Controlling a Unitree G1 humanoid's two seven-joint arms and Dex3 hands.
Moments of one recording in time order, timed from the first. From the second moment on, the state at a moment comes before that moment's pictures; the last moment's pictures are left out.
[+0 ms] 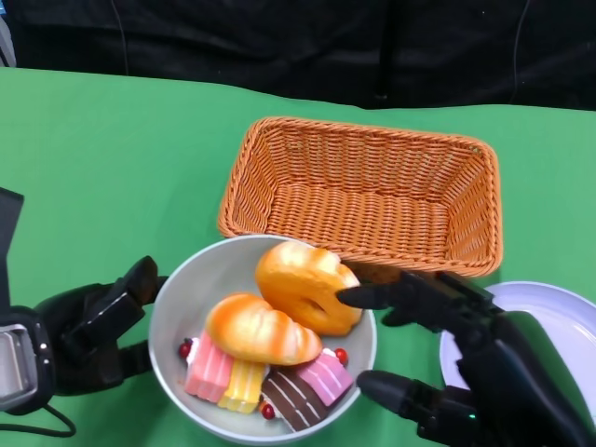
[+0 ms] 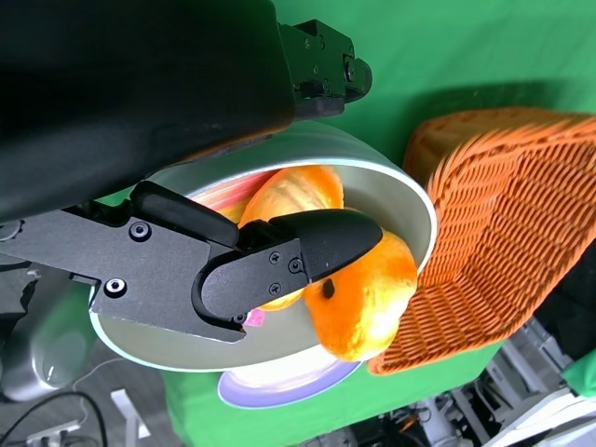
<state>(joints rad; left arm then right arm) -0.30 0.24 0.28 0.00 -0.54 1.29 -0.34 0.29 -0.09 0.29 -0.63 -0.66 -0.11 0.08</state>
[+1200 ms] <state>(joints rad) -0.25 0.26 0.10 -0.14 -0.54 1.23 -0.34 -0.13 -0.15 0.42 0.09 -1.01 -0.18 -0.35</state>
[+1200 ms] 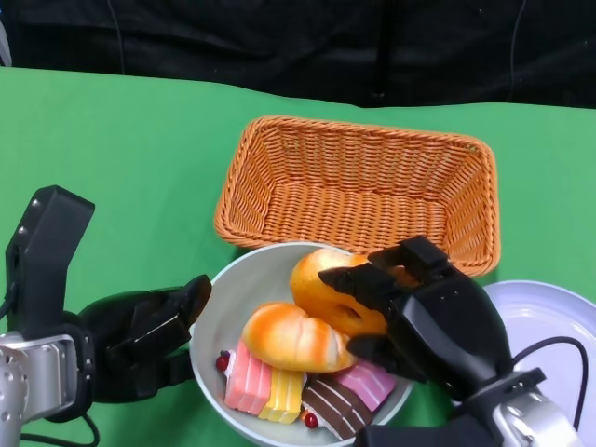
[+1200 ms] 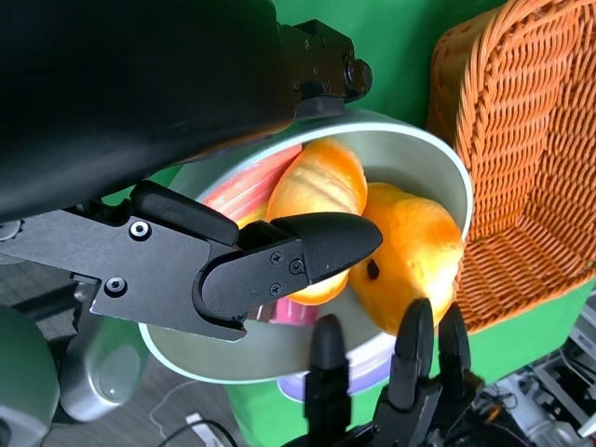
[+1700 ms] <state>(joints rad) -0.24 0.28 0.06 -0.17 -0.51 1.18 -0.34 -0.22 -0.17 0.48 0.29 -1.02 -0.36 -0.81</state>
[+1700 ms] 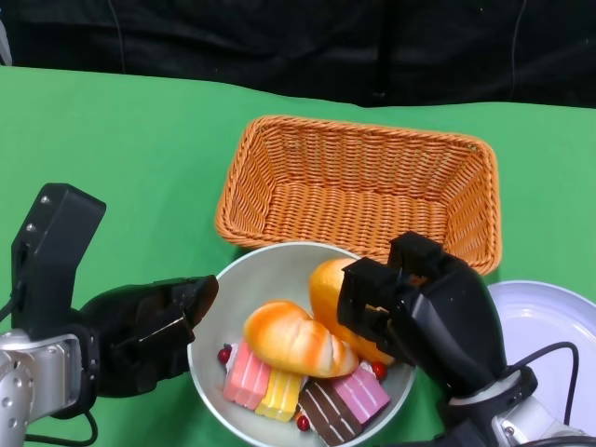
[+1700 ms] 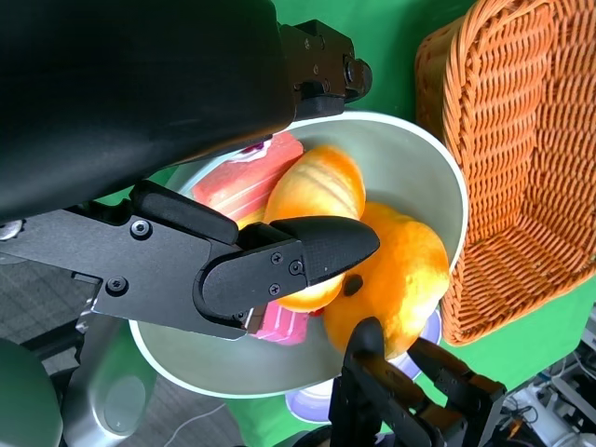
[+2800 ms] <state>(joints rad) -0.19 0.35 0.01 -0.18 -0.45 1.00 -0.40 0.04 -0.23 0.24 -0.31 -0.71 -0.42 -0.37</state>
